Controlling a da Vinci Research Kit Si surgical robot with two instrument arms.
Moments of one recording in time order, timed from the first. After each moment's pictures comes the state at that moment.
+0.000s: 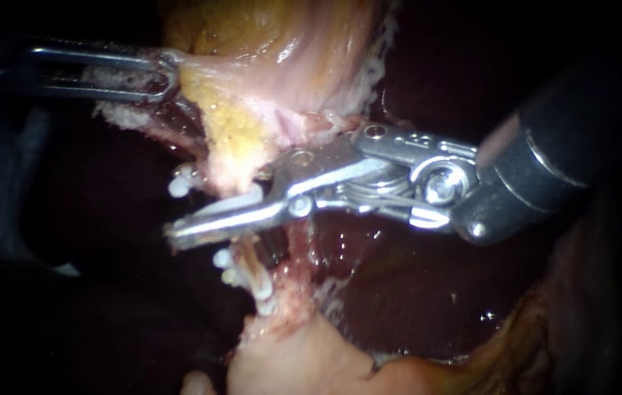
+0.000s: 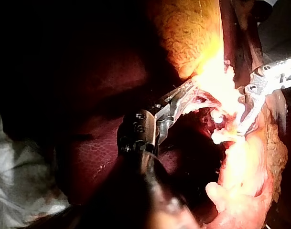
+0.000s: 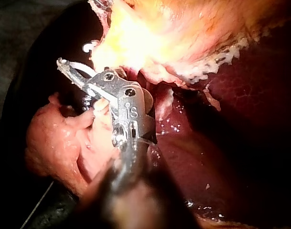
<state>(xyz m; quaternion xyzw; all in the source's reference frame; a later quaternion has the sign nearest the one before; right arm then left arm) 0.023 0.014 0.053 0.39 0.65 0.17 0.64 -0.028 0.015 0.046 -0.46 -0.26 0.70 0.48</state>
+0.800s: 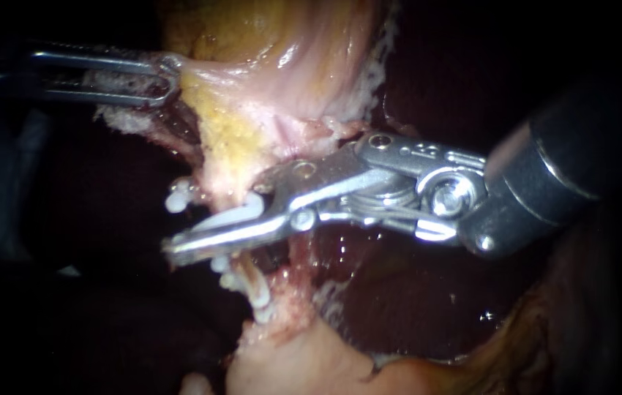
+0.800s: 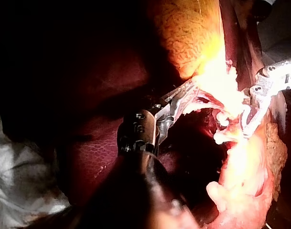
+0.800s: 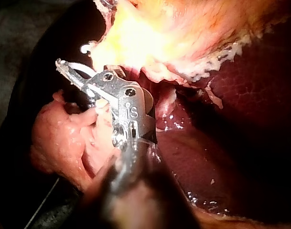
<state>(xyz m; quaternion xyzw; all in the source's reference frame) 0.023 0.013 0.052 0.41 0.64 0.15 0.63 -0.028 0.015 0.046 -0.46 -0.26 0.70 0.48</state>
